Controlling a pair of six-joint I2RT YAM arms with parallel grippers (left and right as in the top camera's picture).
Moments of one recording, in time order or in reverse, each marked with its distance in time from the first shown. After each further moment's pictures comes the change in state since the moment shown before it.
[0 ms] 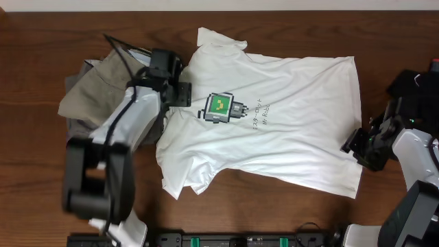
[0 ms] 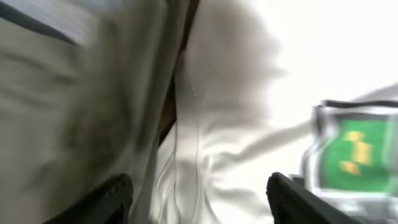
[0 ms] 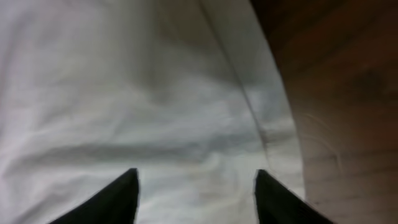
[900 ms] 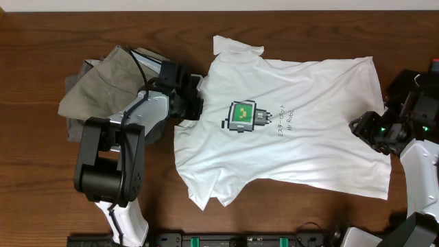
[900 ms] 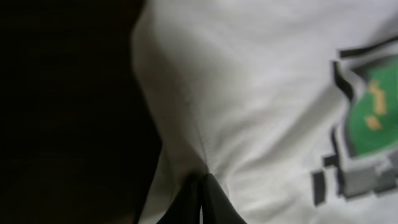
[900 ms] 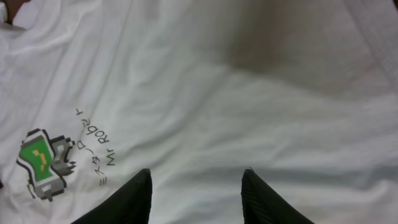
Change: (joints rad) left arm -0.022 0.171 -0.068 0.114 0.320 0.111; right arm -0.034 -0.149 0.022 0.161 -0.172 -0.014
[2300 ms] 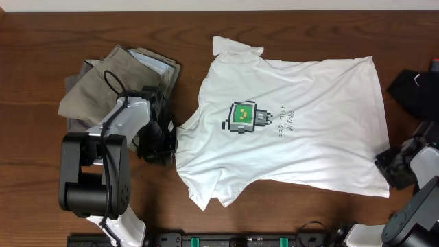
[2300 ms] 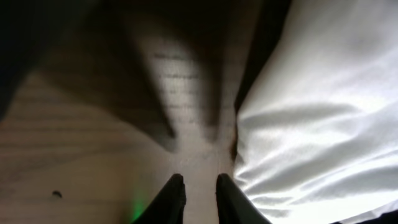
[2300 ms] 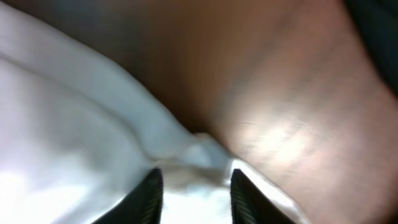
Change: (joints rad) left arm 0.114 -0.111 -0.090 -0.684 -0.123 -0.127; right arm -0.240 0.174 -0.131 0.061 0.407 0.214
